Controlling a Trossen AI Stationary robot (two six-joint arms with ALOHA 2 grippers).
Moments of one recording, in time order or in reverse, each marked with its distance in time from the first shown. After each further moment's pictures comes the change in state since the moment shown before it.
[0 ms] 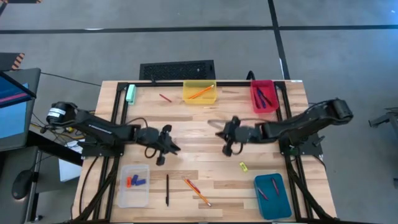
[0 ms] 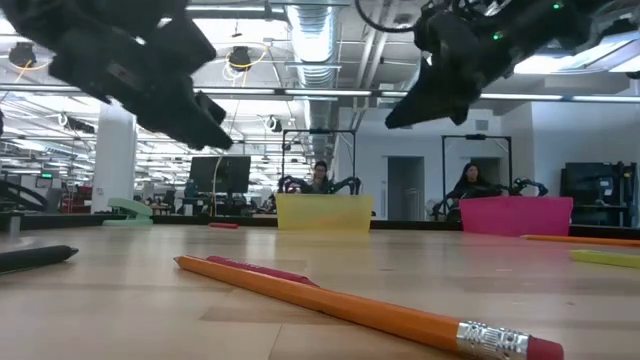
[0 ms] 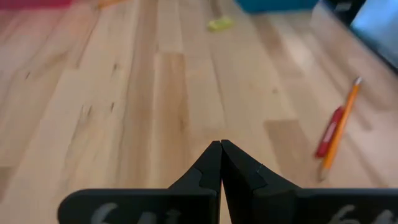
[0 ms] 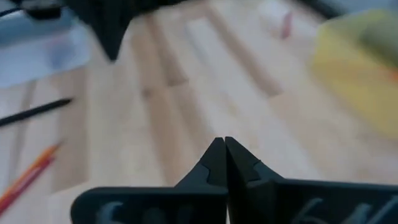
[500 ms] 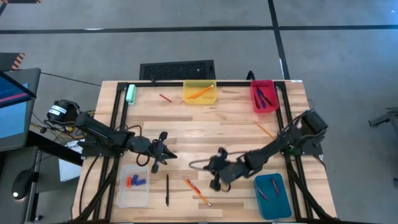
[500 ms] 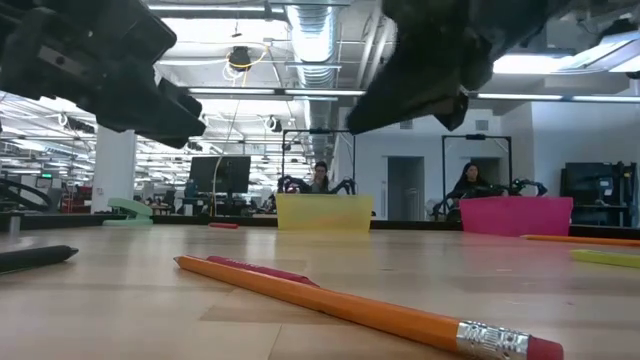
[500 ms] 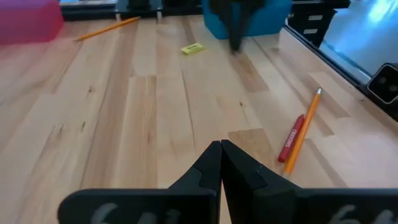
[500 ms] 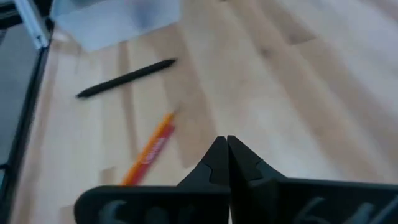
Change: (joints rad) left arm -0.172 0.000 -0.140 0.282 -0.120 -0.028; right arm 0.324 0.426 0.341 -0.067 0.105 0.274
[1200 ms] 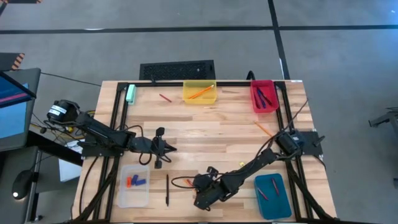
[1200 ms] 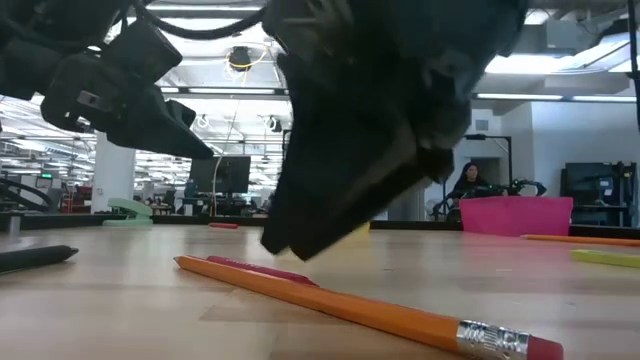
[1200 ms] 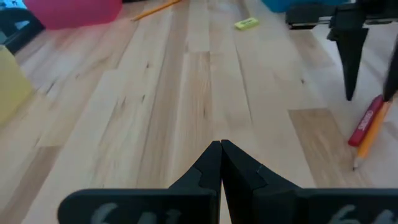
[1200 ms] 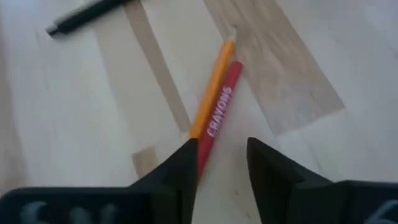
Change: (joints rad) left arm 0.004 0.000 0.000 -0.091 -0.193 0.015; right arm 0.065 0.444 0.548 -0.425 -0.088 0.267
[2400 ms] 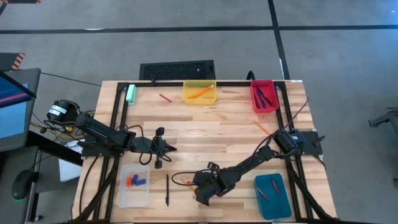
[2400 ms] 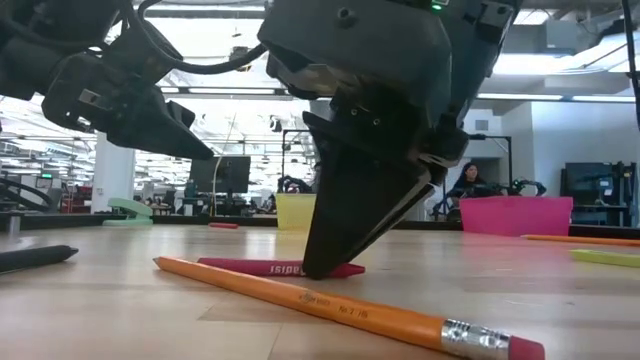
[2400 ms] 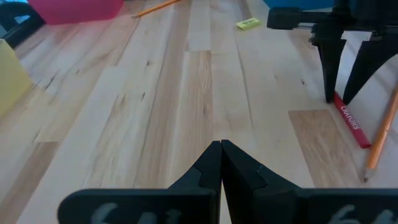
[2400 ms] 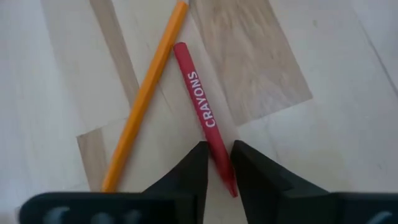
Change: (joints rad) left arm 0.000 0.000 0.000 -0.002 -0.002 -0.024; right arm -0.052 0.020 0.006 -0.199 -0.072 -0.090
